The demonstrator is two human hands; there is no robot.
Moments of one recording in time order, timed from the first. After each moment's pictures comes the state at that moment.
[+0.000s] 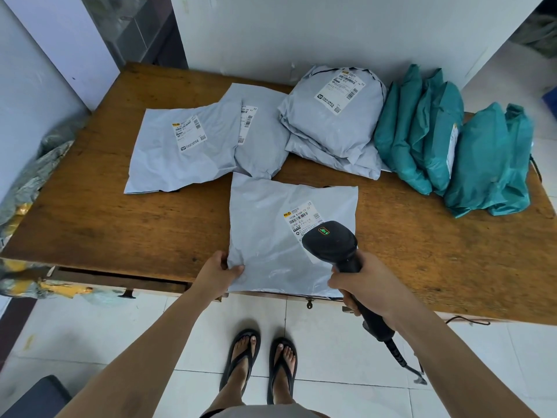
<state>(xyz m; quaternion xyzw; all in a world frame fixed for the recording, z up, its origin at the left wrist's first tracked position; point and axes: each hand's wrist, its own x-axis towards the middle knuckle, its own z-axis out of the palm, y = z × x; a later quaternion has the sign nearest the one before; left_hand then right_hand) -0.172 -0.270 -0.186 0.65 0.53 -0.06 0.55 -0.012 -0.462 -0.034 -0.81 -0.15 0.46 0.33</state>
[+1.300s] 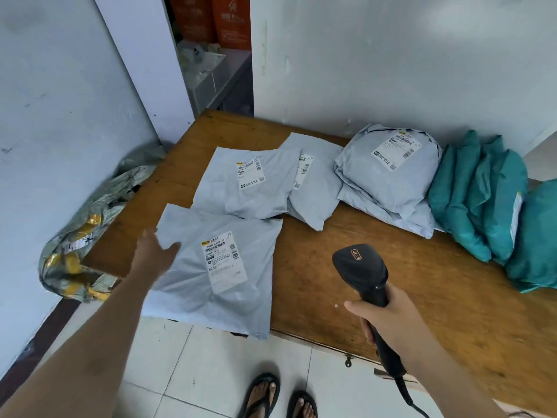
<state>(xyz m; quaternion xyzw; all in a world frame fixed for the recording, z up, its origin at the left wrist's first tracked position) -0.281 -0.093 -0.145 0.66 0.67 0.08 0.32 -0.028 -0.408 -0.028 -0.79 -0.21 0.42 0.39</state>
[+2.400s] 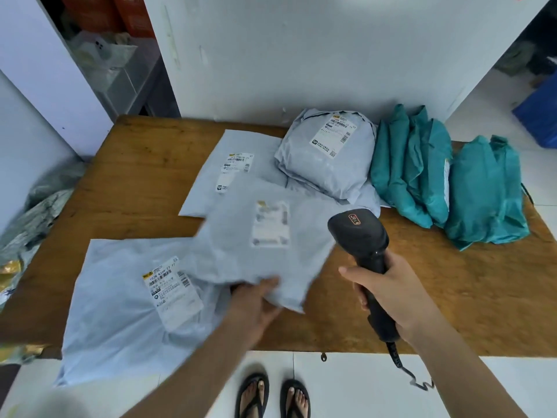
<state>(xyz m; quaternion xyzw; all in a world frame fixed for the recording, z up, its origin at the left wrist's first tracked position) -0.102 -0.273 -0.111 0.22 0.48 0.10 0.84 0.022 -0.411 -0.005 -0.77 -0.09 0.36 0.51</state>
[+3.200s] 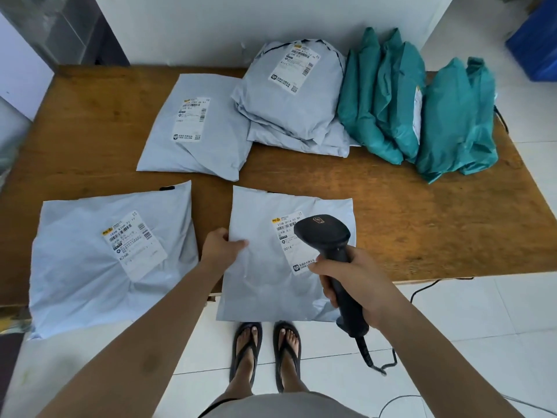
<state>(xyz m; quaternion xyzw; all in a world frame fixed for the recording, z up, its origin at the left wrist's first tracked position) -0.090 -0.267 -0.187 0.67 0.52 -0.03 0.53 -0.009 -0.481 -0.046 -0.73 0.00 0.47 0.50</state>
